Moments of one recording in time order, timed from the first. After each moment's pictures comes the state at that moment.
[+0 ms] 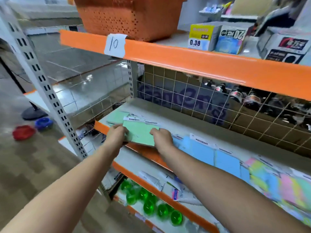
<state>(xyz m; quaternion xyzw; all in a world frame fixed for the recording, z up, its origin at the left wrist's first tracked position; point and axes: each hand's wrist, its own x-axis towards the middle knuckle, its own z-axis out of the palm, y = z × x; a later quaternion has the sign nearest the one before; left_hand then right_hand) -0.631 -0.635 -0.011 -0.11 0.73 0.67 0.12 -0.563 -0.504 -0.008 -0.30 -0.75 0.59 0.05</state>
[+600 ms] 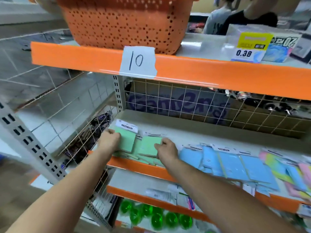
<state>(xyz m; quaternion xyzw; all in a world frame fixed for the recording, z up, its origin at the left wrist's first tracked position) -0.791 -0.664 -0.027 0.02 0.85 0.51 0.12 -0.656 -0.535 -0.047 -0.43 -0.68 0.57 0.14</state>
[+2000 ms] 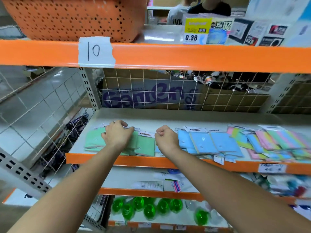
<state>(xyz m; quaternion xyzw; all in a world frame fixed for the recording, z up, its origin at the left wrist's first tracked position) -0.728 -0.598 -0.023 0.20 0.94 0.29 0.04 -0.590 -0.504 -0.034 -0.44 -0.75 0.44 0.19</state>
